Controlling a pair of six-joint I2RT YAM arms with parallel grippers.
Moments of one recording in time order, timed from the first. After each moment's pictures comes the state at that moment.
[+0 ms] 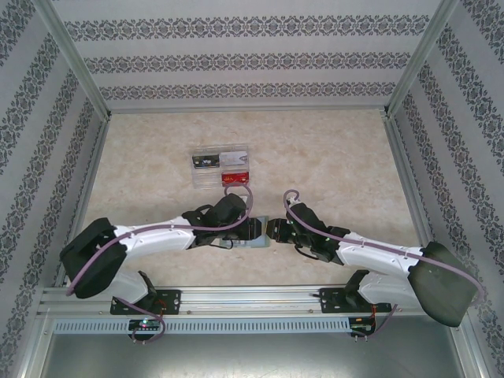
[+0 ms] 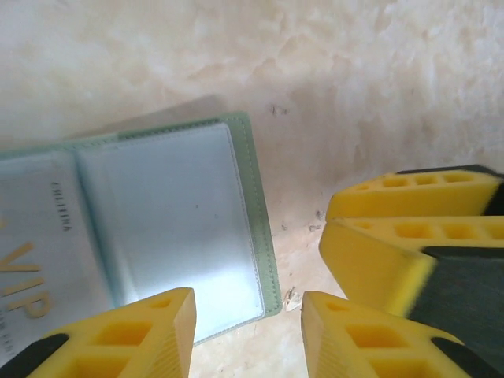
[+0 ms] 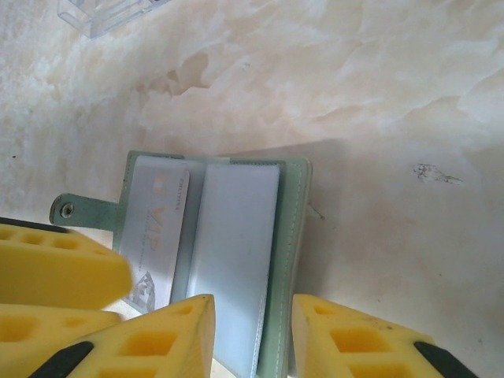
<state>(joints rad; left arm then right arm) -0.89 1.43 0.74 -0.12 0.10 -0.83 0.82 1.16 0.41 0.02 -0.04 0.88</state>
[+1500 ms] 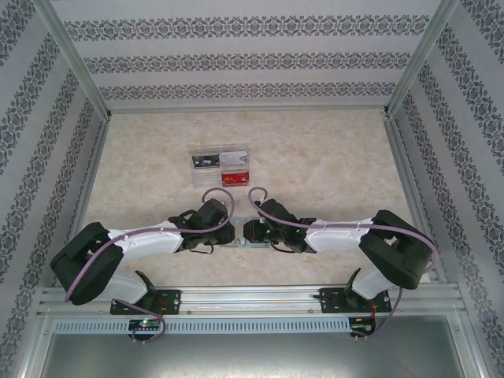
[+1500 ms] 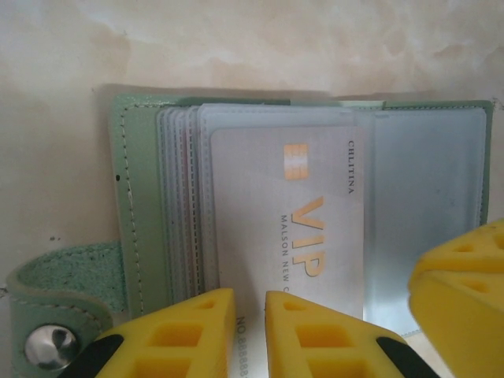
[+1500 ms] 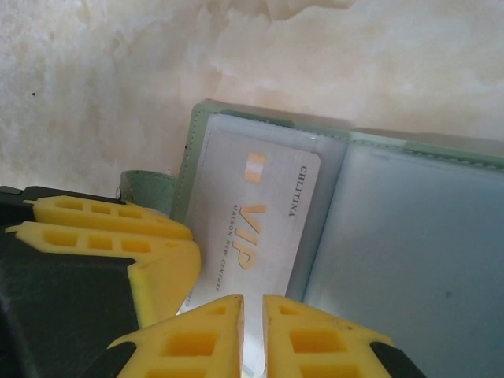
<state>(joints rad) -0.76 1.39 0.57 -0.15 0.07 -0.82 0.91 1.53 0.60 0.17 -0.16 0.91</state>
